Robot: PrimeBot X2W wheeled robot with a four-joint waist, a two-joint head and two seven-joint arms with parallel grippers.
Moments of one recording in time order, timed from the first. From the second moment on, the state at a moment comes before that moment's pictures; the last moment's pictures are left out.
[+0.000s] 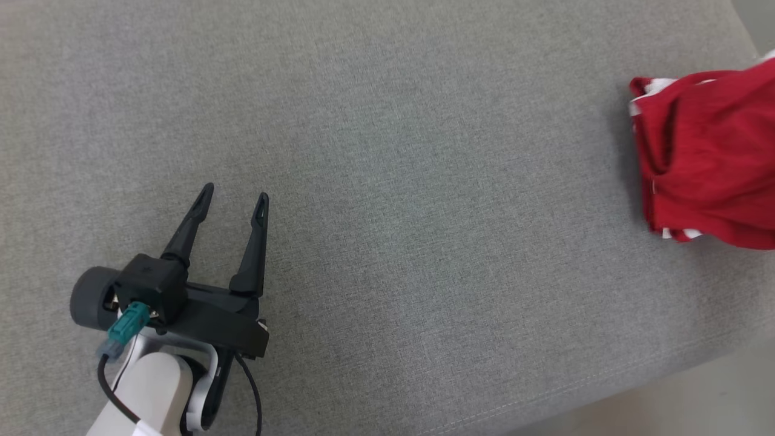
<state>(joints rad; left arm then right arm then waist) -0.40 0.25 -0.43 0.15 -0.27 0.07 -0.18 -0.67 -0.88 0.56 0.54 0.73 0.13 0.06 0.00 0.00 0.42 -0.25</state>
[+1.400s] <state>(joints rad) -0.26 0.25 -0.40 0.14 -0.33 0.14 -0.24 -0.19 -0.09 -0.11 0.08 0.20 0.13 -0.24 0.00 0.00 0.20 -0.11</state>
